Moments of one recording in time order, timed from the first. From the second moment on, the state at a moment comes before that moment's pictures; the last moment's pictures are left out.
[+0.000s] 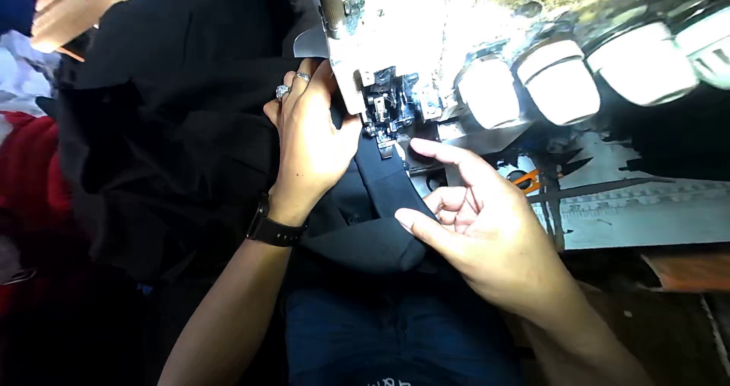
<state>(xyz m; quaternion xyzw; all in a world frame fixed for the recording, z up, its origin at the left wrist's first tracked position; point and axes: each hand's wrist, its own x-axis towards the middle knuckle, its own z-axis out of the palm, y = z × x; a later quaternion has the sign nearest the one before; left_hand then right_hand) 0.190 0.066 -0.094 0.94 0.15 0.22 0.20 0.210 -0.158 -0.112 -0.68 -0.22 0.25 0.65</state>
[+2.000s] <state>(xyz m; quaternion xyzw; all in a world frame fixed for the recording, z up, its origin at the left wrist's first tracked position) 0.034 -0.004 0.031 0.86 -0.04 0.25 0.45 0.167 -0.193 -0.053 -0.59 -0.44 -0.14 0.66</state>
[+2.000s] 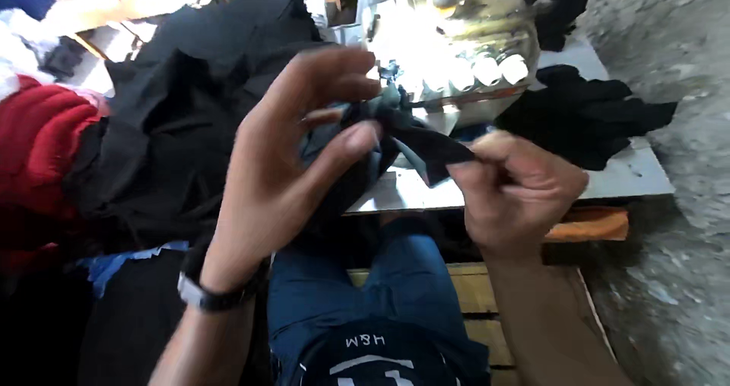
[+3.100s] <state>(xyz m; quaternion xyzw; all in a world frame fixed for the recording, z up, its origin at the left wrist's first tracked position) 0.052 -0.047 -0.072 0.50 0.21 0.11 0.83 0.096 -0.227 -0.106 -0.68 -0.48 -0.22 0.51</state>
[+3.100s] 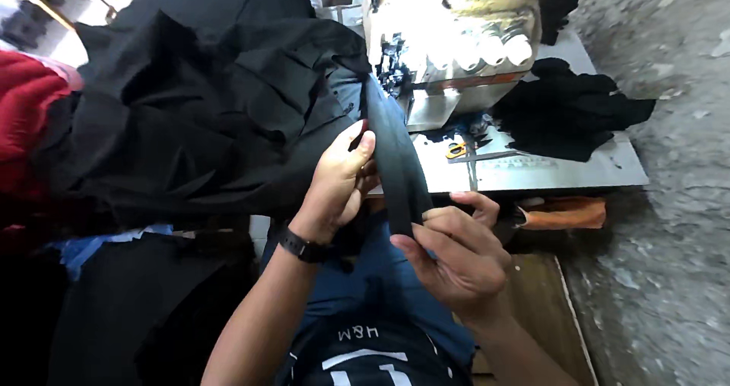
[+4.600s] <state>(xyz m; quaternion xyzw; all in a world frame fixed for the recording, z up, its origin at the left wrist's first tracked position) 0.149 0.037 -0.047 0.52 0.31 0.15 0.78 0.120 -0.227 -0.096 -0.66 -0.36 0.18 0.64</state>
